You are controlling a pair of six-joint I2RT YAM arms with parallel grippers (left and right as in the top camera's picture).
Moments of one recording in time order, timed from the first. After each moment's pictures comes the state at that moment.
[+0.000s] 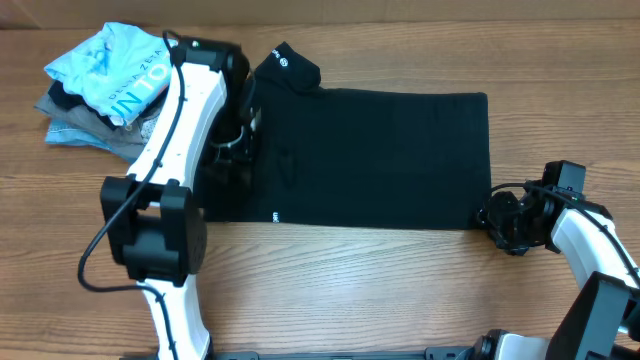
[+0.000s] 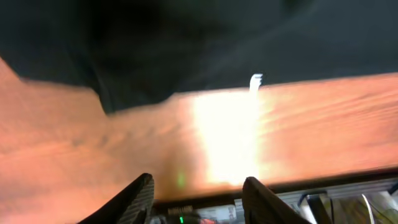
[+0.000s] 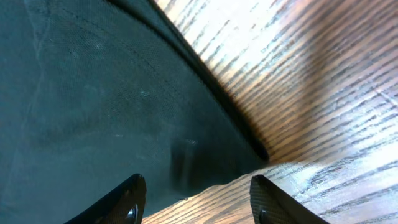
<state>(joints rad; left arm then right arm) -0.17 2.09 1.88 -1.68 0.08 -0.03 -0.35 1.51 0.74 -0.63 -0.34 0.48</state>
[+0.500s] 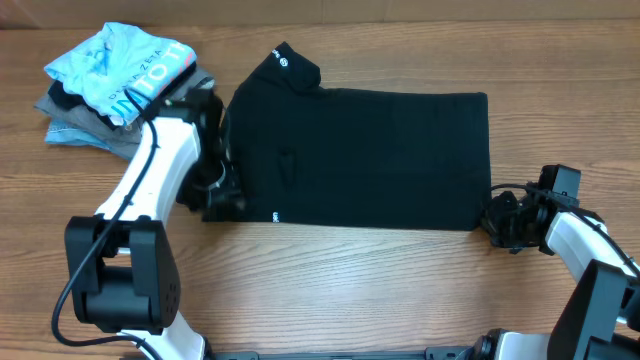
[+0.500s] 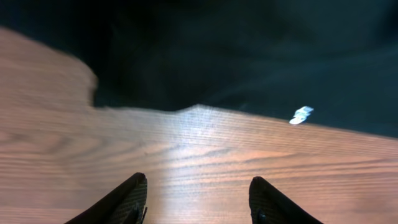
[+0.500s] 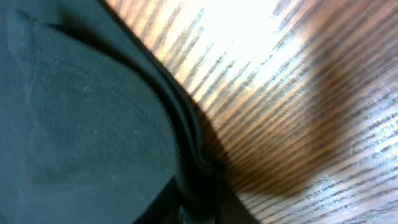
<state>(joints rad) -0.08 1.83 1.35 -1.26 0.12 -0.27 -0.35 1.55 0.68 -0.46 -0.35 0.58</state>
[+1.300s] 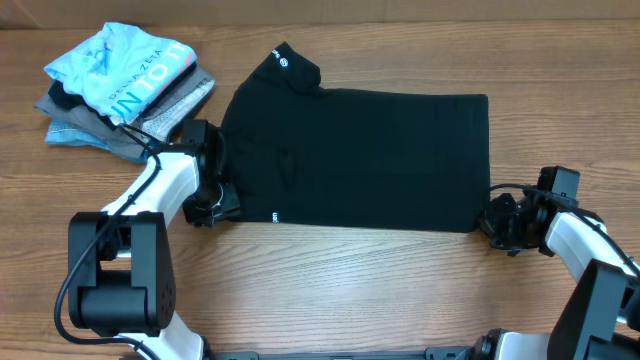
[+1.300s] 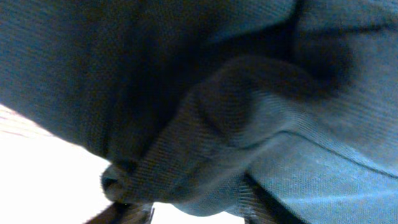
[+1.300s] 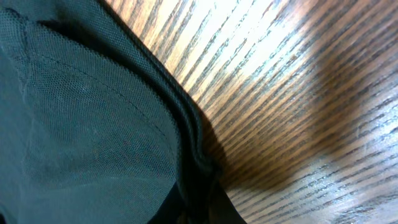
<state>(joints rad) -0.04 1.82 1.07 -0.83 0.04 -0.38 -0.35 1.55 0.67 -0.48 -0.36 0.59</state>
